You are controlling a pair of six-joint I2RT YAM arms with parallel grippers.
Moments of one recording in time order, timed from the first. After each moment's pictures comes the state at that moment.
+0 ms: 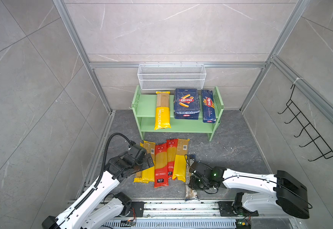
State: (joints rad) left arm -0.63 0.89 0.89 -1.05 -0.14 -0.86; right arm 1.05 1.34 0.63 -0.48 -0.13 1.03
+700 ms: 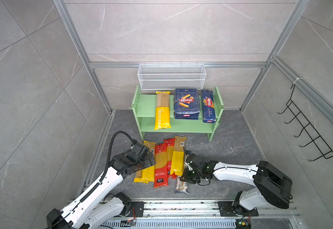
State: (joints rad) left arm -0.63 0.95 0.89 -1.01 -0.14 -0.86; right arm 0.92 1.51 0.68 -0.24 -0.32 1.01
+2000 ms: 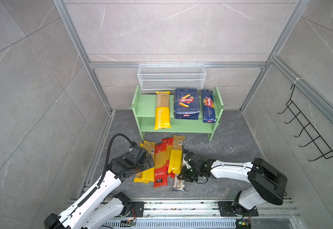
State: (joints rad) left arm -0.63 0.88 0.84 -1.01 -0.15 -0.85; right arm 0.91 1.57 0.70 -0.18 -0.36 1.01
